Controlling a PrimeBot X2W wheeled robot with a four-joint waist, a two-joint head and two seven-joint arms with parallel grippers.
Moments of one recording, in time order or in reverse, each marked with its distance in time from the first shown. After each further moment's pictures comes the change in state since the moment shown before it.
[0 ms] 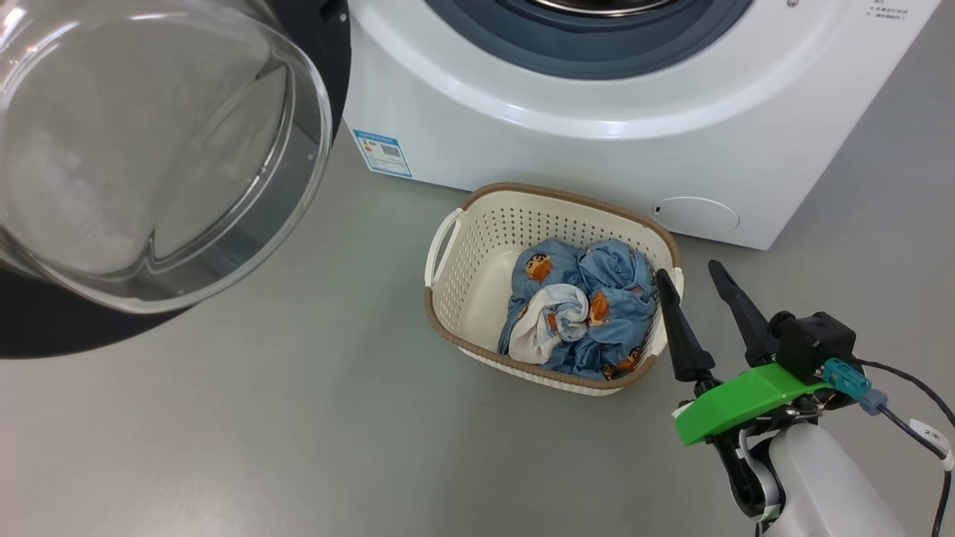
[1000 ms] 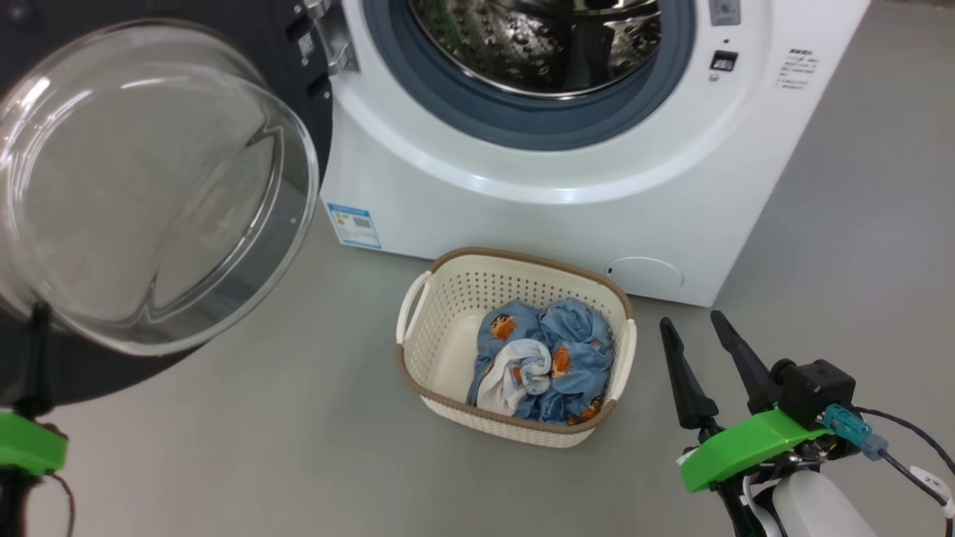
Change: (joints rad) left arm 0.293 -0.056 0.199 -0.344 0.117 0.000 0.000; right arm 0.102 0.002 -0.006 -0.022 0.015 0.000 0.000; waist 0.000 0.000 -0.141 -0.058
